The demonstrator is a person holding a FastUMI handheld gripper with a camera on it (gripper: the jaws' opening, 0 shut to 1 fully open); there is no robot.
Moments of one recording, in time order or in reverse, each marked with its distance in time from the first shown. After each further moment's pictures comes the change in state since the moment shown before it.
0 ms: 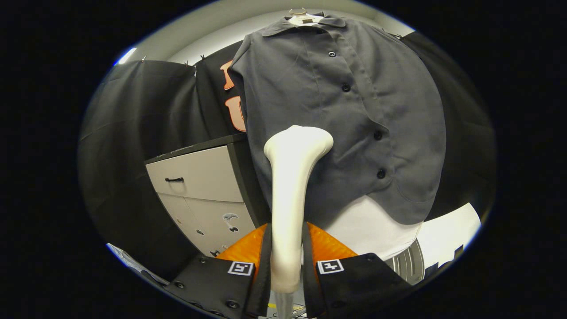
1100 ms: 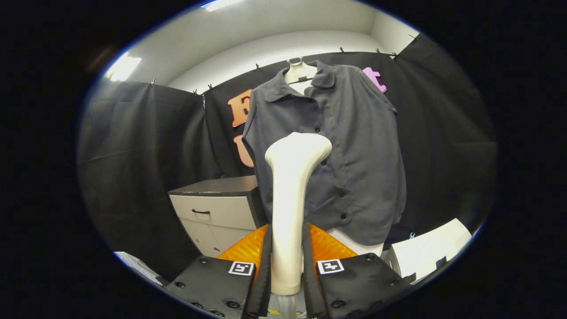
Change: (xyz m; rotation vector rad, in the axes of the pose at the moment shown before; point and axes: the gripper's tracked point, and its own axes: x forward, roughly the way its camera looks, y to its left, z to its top) arm -0.167 -0.017 0.136 0.000 -0.224 0.016
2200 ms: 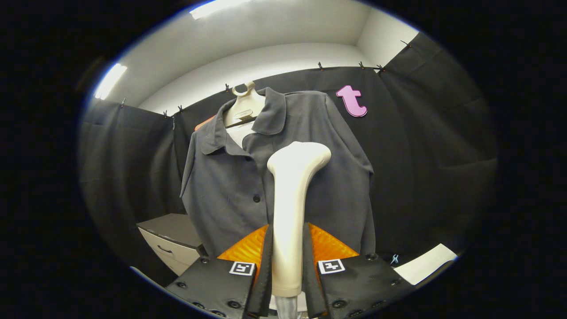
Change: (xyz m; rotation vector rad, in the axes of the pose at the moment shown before) arm 0.118 -0.125 0.139 0.004 -0.116 -0.116
